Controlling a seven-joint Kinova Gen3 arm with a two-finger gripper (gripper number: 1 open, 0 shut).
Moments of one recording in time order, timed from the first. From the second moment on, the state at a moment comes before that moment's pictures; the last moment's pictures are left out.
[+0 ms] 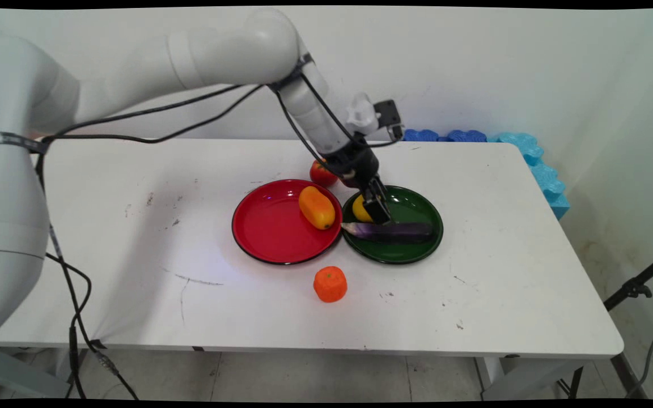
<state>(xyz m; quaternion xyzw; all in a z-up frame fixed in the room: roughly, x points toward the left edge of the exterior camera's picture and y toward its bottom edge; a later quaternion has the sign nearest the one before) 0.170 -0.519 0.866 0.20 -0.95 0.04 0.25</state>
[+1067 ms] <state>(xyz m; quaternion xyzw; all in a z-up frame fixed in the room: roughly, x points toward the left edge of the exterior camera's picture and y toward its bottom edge) 0.144 -0.522 0.827 0.15 -0.96 0.03 0.23</state>
